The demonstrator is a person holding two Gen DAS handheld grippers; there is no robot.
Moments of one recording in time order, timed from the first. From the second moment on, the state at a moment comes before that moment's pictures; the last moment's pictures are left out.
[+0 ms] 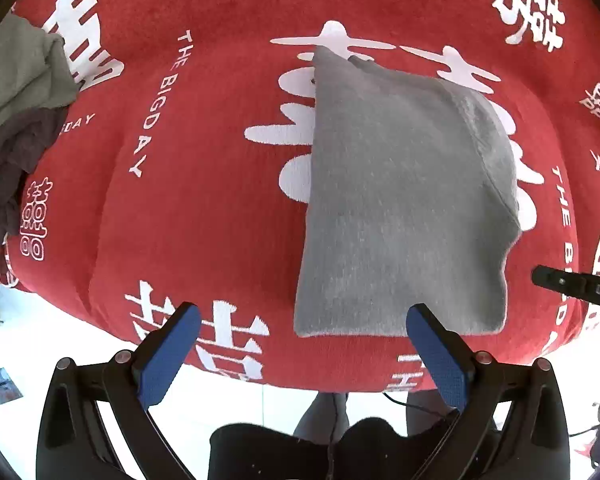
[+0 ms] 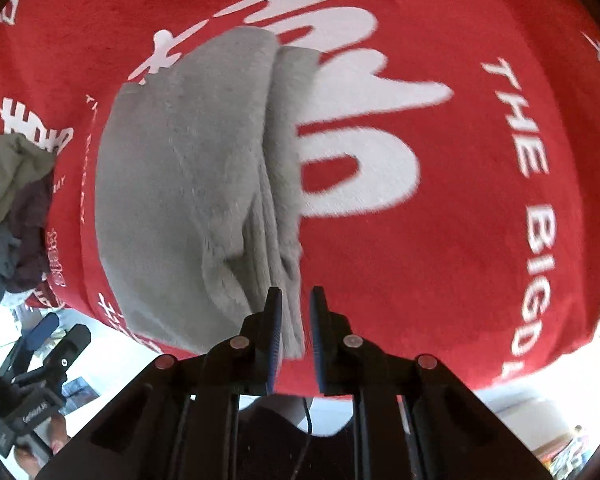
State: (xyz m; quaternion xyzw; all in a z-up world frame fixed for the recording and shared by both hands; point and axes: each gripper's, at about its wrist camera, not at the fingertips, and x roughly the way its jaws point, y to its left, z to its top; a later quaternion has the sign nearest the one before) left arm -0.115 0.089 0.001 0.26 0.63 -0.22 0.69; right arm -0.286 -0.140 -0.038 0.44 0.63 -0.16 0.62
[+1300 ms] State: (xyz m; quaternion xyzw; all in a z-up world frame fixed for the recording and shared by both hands) left arm -0.109 0.120 0.122 0.27 0.58 -0.24 0.73; right arm -0.259 -0.068 0.125 0.31 0.62 -0.26 0.67
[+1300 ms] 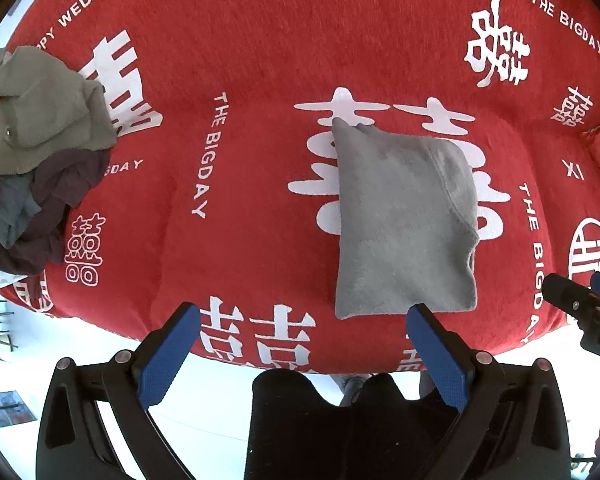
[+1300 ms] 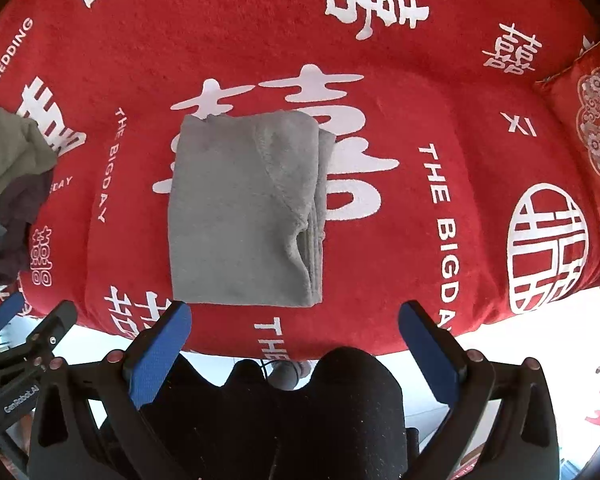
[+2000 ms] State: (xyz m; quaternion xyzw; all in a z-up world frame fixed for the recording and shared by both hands) left arm -0.105 0.116 0.127 0.25 0.59 -0.24 0.73; right arm -0.249 -0.066 0.133 0.31 0.62 -0.26 0.67
